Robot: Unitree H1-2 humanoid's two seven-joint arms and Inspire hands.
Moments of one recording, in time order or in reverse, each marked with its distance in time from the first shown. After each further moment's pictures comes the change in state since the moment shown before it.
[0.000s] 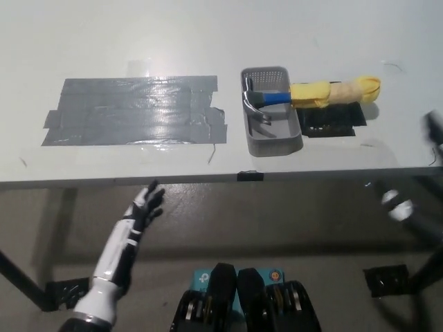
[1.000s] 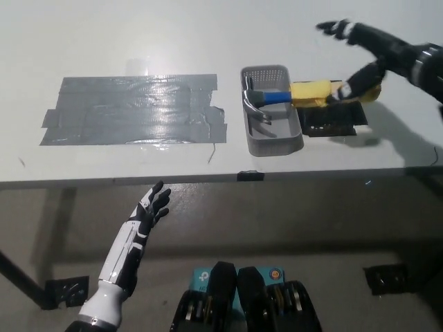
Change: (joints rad) left_arm 0.006 -0.002 0.005 0.004 0.004 -0.029 0.000; right_arm -0.956 -0.249 0.606 0.890 -0.065 0.404 0.516
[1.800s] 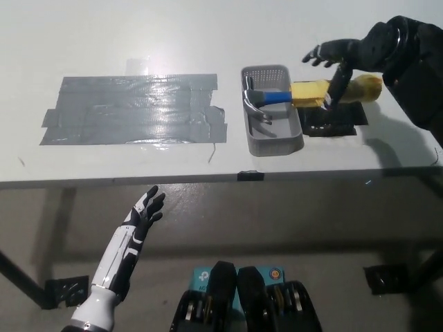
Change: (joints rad) left_arm 0.017 0.025 -0.002 -0.011 0.004 -0.003 0.000; right_arm -0.206 0.152 0.149 0.491 -0.197 -0.054 0.101
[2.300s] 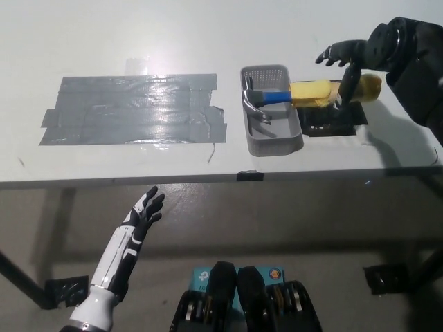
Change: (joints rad) left_arm 0.000 0.010 -0.003 -0.001 -0.004 0.000 -0.006; right_arm -0.026 0.012 -0.004 0.082 -0.063 -0.046 -0.010
